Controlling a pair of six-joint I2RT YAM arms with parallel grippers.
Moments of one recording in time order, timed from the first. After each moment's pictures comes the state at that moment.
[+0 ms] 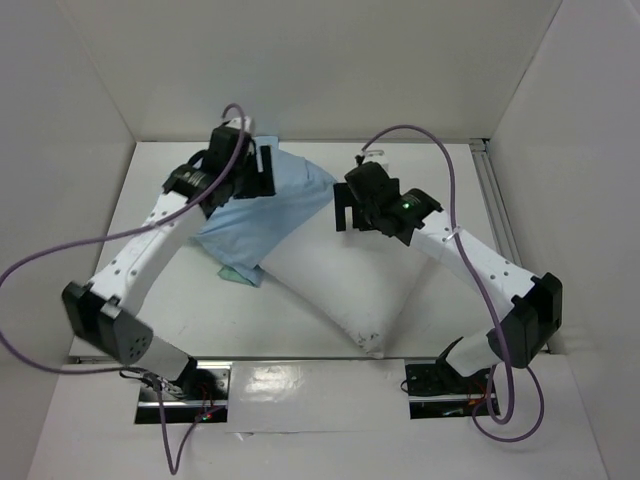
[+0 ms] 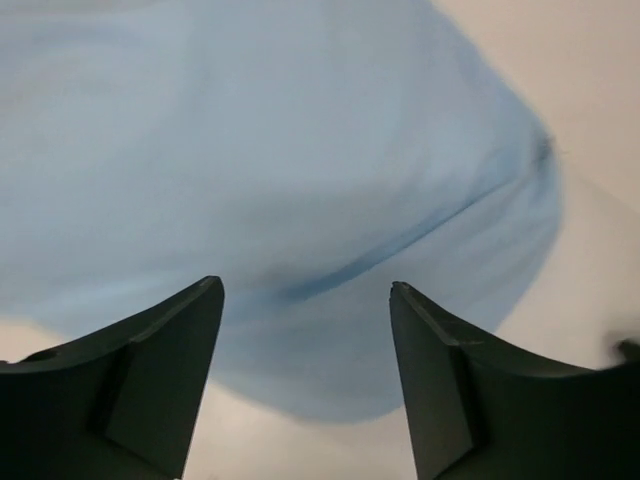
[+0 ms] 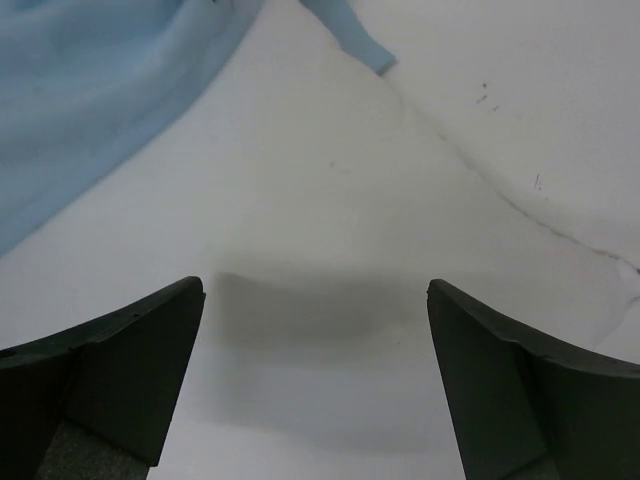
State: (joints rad) left arm -0.45 1.55 1.63 -0.74 -0.19 -0.39; right arm 0.69 1.45 1.37 -0.75 0.38 0.45
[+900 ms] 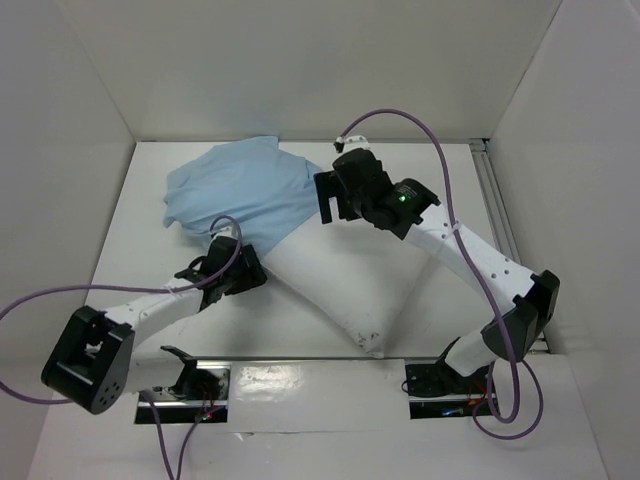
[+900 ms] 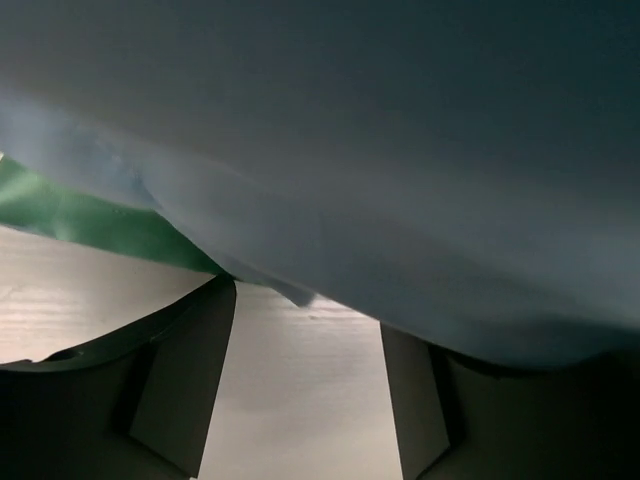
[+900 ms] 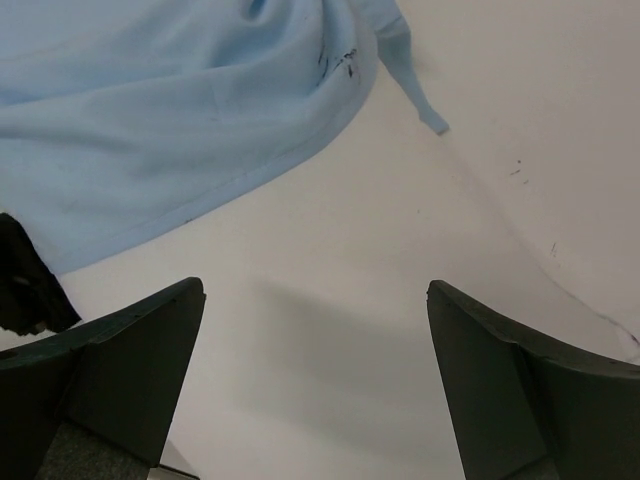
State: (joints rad) left arm -0.42 1.20 0.50 -0.13 -0.07 -0.71; right arm 0.77 1.50 1.58 -0.78 0.37 0.34
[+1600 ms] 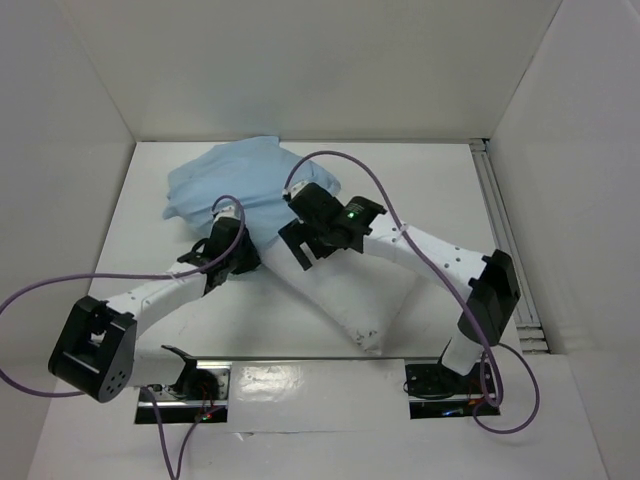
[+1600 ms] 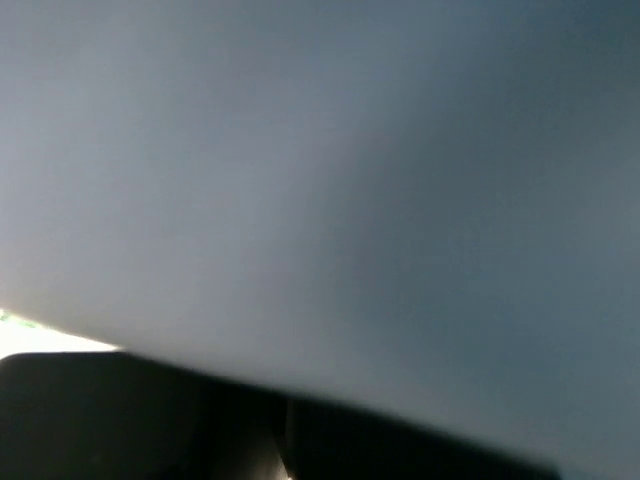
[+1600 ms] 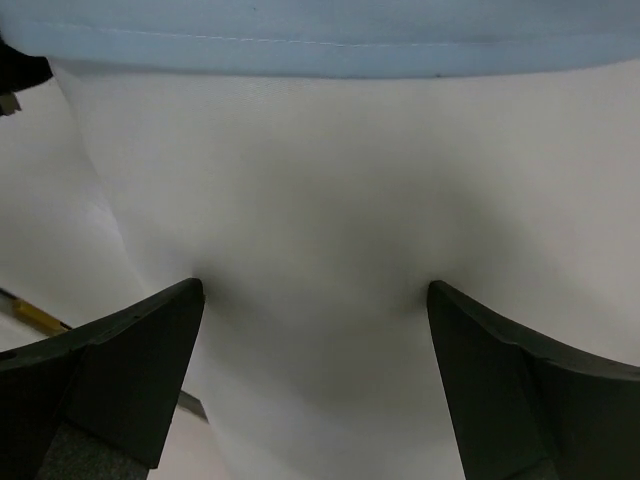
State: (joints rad) left arm -0.42 1.31 0.65 -0.12 -0.13 -0.70; right arm 0.92 1.64 1.56 -0.87 0.26 0.20
